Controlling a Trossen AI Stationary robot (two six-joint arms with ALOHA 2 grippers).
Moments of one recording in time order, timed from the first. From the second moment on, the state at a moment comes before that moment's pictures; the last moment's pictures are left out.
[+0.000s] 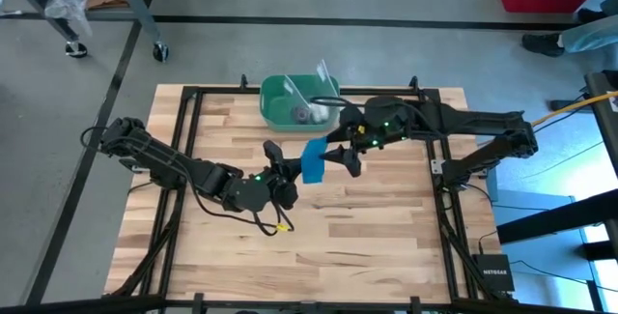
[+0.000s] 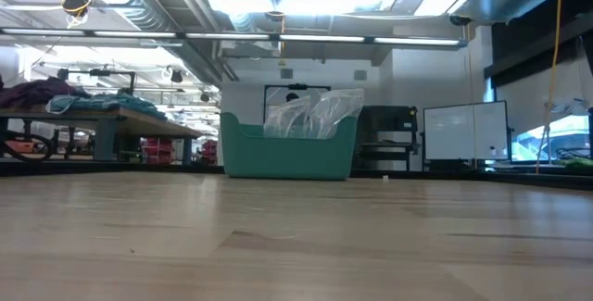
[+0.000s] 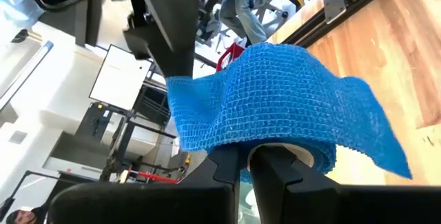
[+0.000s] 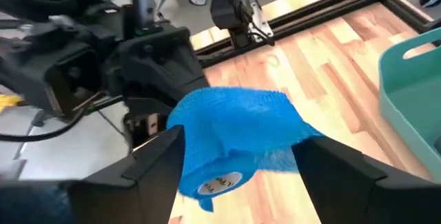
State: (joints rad) left arm -0.43 1.51 1.30 -0.13 -1.04 0.70; right arm 0.01 1.39 1.51 -0.59 -0.09 0.40
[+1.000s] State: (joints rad) left arm -0.43 1.51 1.30 -0.11 -1.04 0.66; right arm 0.31 1.24 0.87 0.09 0.30 0.00
